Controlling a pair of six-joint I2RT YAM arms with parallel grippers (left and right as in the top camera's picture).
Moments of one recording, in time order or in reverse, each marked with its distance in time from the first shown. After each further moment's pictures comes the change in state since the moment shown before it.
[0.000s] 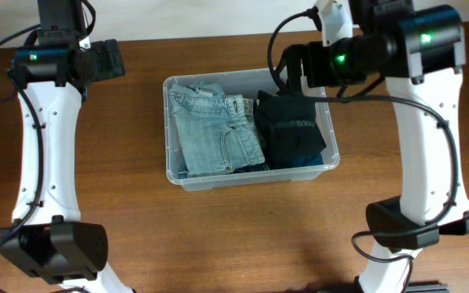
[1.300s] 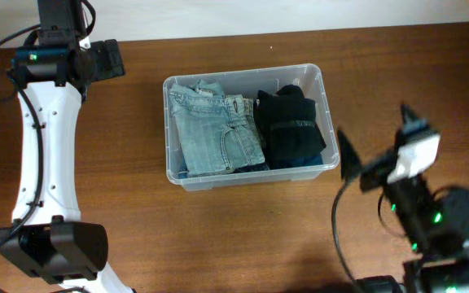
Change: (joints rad) left arm 0.000 0.000 0.000 -0.001 0.000 0.000; right arm -0.180 -1.440 -1.907 1.500 0.148 -0.244
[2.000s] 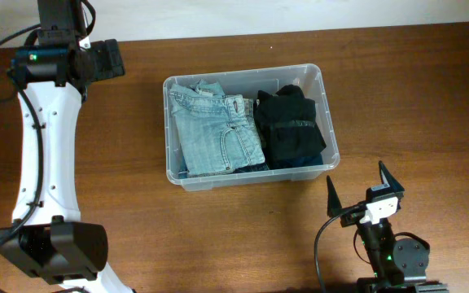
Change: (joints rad) left arm 0.000 0.000 0.000 0.002 0.000 0.000; right arm -0.074 -0.508 -0.669 0.172 0.005 -0.005
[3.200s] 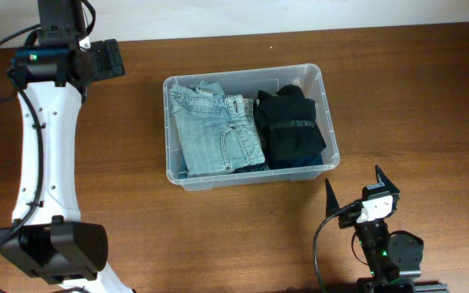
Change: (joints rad) left arm 0.000 0.000 0.000 0.006 -0.006 0.000; right arm -0.001 -0.003 -0.039 -0.039 0.023 0.001
